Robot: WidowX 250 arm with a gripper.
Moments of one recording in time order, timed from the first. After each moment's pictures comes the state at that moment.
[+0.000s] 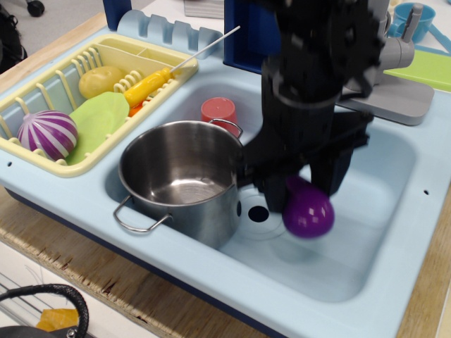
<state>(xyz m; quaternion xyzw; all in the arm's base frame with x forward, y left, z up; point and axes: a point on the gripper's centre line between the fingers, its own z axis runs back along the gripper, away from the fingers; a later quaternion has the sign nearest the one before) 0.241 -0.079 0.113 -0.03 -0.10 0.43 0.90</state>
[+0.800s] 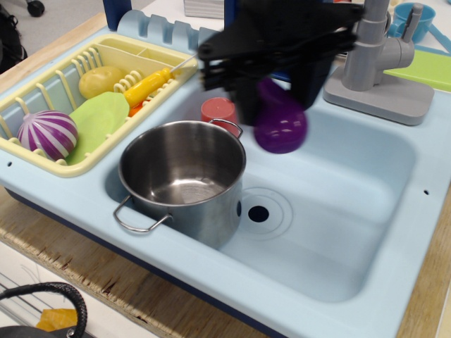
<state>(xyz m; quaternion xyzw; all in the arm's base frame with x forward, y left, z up) 0.229 -0.042 0.170 0.01 -0.14 0.43 0.89</state>
